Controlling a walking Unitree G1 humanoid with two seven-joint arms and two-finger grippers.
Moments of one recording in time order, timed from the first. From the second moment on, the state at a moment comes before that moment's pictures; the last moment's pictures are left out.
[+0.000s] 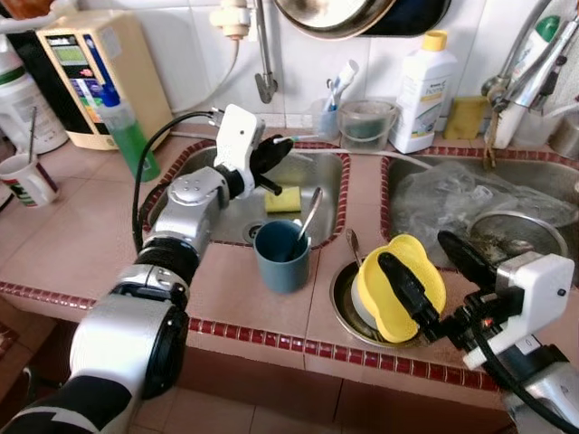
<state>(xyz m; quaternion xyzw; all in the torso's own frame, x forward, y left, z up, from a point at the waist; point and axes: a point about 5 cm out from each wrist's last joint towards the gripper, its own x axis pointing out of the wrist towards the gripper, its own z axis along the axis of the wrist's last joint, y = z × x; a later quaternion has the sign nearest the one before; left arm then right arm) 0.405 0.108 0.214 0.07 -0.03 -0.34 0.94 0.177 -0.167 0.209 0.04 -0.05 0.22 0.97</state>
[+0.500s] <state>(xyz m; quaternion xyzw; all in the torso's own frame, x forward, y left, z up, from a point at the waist) 0.407 0.127 0.204 0.09 -0.01 -0.30 0.95 0.172 -0.175 0.212 0.03 -0.03 0.21 0.98</state>
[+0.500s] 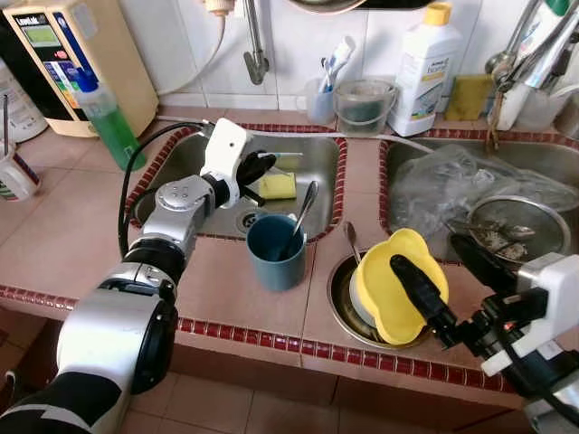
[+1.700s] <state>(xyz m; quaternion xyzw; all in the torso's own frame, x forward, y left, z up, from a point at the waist) 0.412 0.146 0.220 0.05 -0.03 -0.26 0.96 0.190 -0.175 0.222 0.04 -0.07 0.21 0.97</state>
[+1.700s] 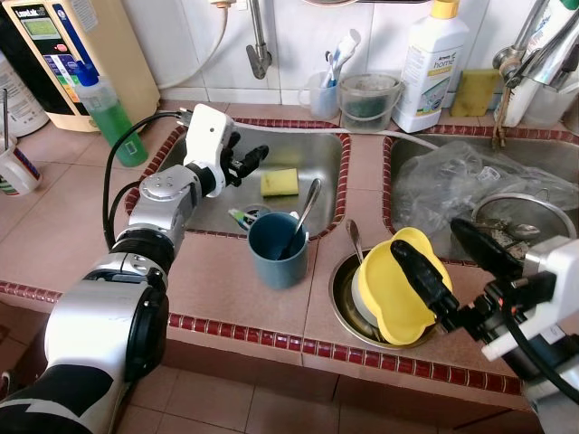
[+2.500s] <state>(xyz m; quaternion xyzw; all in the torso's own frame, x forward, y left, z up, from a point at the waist) 0.391 0.154 0.262 0.02 -0.17 -0.27 0.95 0.244 -0.181 0.218 0.05 -0.11 0.22 0.97</state>
